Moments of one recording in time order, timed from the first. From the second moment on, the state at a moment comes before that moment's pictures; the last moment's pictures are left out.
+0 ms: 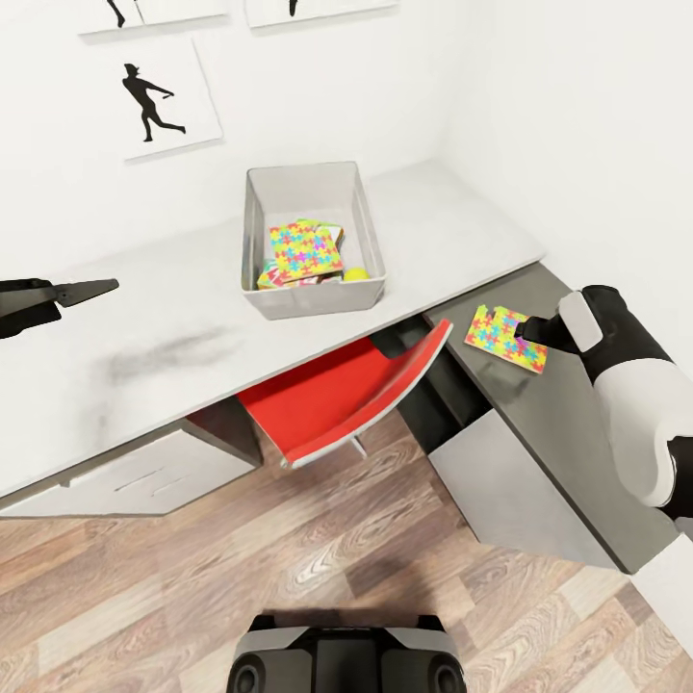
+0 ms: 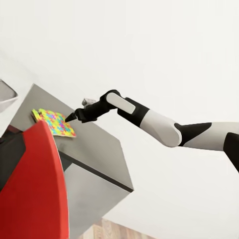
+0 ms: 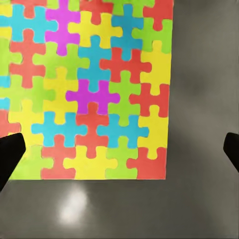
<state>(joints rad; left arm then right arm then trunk) -0.99 0.60 0.25 -1.43 0.54 1.04 -1.57 -1.44 -0.25 -0.03 -0.53 -0.40 0.86 -0.37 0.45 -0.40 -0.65</state>
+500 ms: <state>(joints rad) -0.99 0.60 0.25 -1.43 0.54 1.04 -1.57 -1.44 -0.25 -0.04 -0.52 -0.41 0.86 -0.37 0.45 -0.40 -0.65</state>
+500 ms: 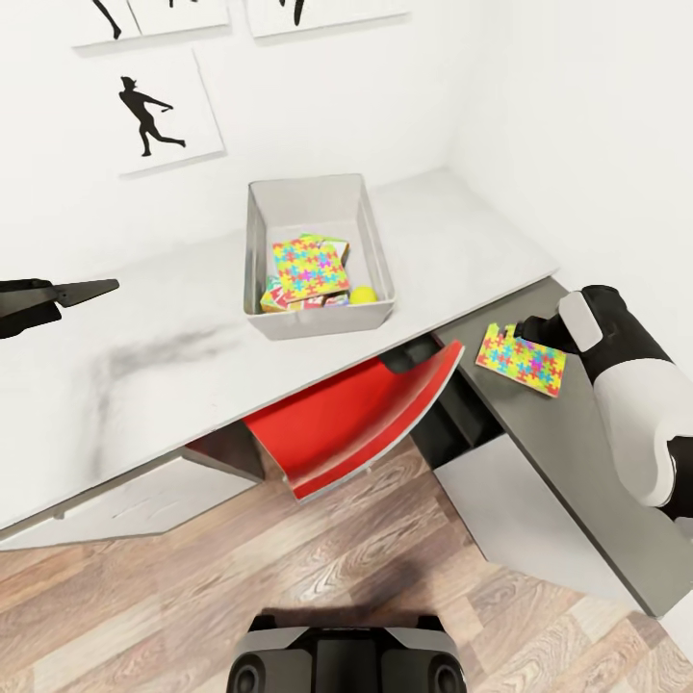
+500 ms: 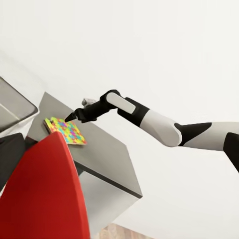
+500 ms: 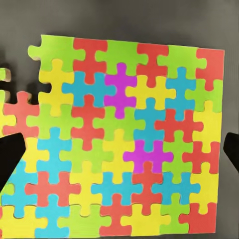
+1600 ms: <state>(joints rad) -0.99 0.60 0.25 -1.43 0.54 1.04 -1.57 -1.44 -0.25 -0.04 -0.52 -0.40 0.86 -0.37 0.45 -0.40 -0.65</state>
